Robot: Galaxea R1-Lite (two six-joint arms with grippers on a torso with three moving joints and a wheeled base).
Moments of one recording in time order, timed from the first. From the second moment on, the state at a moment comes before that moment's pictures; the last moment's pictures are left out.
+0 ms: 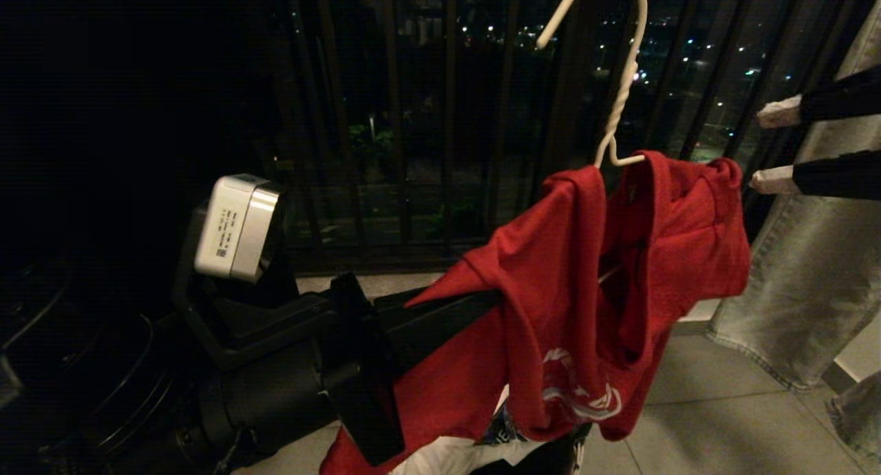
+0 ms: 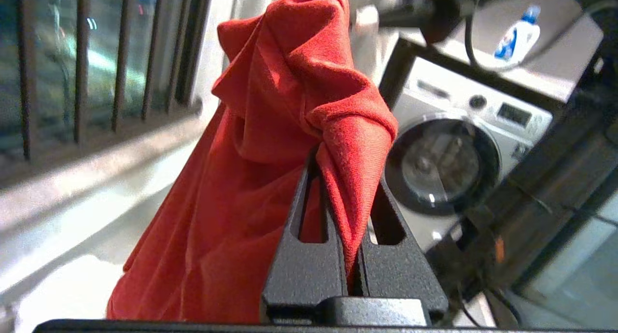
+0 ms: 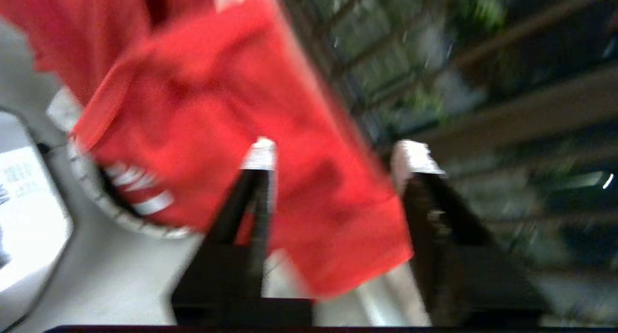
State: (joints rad) left arm -0.87 1.51 -0.48 -1.38 -0.37 -0.39; right arm 0.33 1.33 -1.69 0.74 0.31 -0.83
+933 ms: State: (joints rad) left arm -0.87 1.44 -0.49 -1.34 -0.38 -0.41; right arm 0.28 1.43 -1.74 0.86 0.52 -1.09
